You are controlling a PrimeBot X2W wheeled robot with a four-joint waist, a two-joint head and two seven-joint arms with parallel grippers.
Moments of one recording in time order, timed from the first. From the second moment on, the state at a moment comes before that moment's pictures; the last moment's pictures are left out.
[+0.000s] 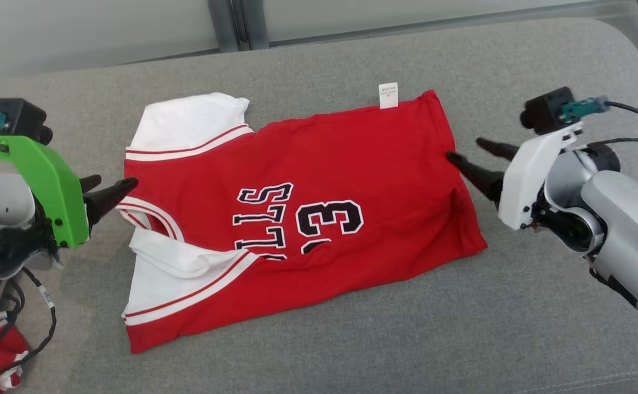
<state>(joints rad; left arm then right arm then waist) -0.86 0.78 -0.89 0.35 -1.35 -0.05 0.58 -0.87 -0.57 0.94 0.49 1.09 0.13 0.20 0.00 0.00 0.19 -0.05</state>
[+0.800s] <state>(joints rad) -0.23 0.65 -0.52 -0.03 -0.87 0.30 -0.26 -0.25 -0.34 0.23 0.40 0.52 0.13 -0.26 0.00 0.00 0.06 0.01</state>
